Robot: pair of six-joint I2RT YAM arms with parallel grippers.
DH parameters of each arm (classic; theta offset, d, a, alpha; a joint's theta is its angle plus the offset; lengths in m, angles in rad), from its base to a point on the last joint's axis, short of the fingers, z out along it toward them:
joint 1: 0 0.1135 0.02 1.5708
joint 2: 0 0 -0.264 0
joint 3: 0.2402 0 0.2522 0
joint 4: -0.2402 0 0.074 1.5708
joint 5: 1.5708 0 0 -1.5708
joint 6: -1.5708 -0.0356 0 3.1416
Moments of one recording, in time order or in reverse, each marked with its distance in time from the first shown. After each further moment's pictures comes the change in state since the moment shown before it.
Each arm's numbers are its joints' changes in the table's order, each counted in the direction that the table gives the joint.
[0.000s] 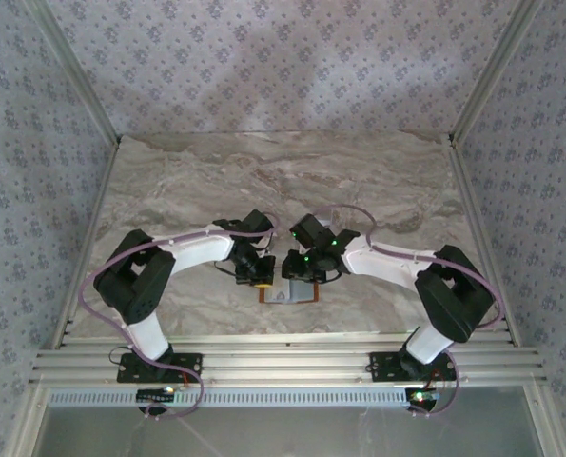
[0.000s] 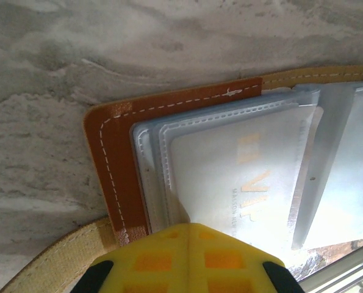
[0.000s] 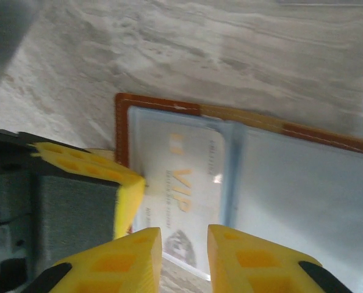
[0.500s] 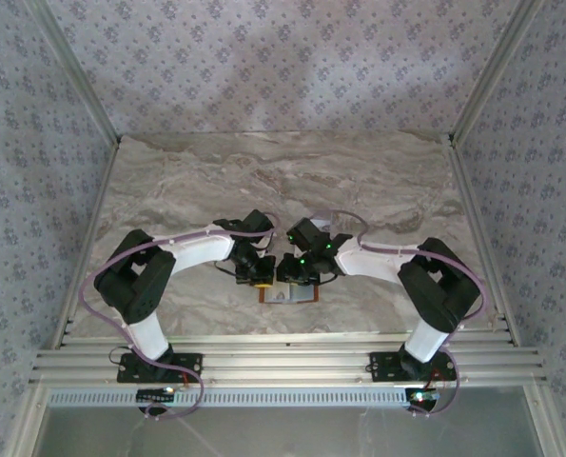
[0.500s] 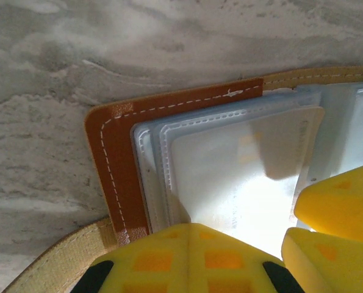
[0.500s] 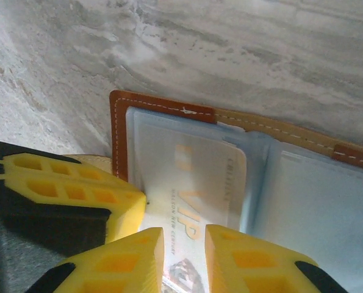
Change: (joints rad) left arm -0.001 -0.003 0.003 -0.003 -0.003 0.000; right arm -0.001 -0.077 -0.029 0.103 -0.055 -0.011
